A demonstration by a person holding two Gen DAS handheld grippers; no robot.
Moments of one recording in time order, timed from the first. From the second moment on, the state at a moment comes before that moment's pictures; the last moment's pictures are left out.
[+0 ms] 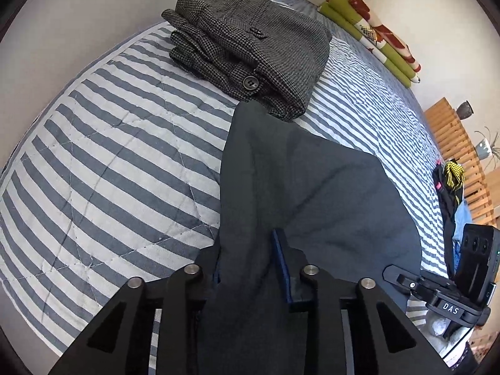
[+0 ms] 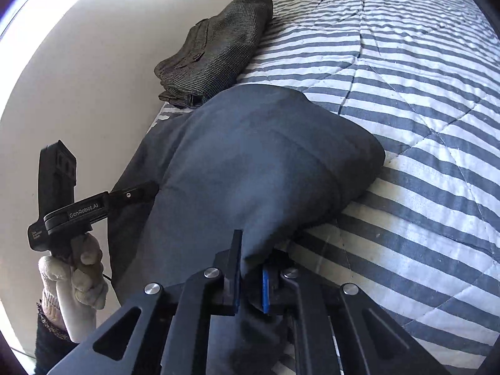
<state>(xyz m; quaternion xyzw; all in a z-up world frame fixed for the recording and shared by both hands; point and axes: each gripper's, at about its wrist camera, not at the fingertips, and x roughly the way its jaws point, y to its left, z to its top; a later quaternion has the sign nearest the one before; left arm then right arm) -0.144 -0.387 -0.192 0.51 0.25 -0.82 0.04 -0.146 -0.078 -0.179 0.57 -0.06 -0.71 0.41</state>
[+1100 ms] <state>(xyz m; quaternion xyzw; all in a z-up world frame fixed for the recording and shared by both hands) -0.163 -0.377 -0.033 0.42 0.15 -0.89 0.06 -0.133 -0.112 -0.067 0.40 0.06 -0.81 0.42</state>
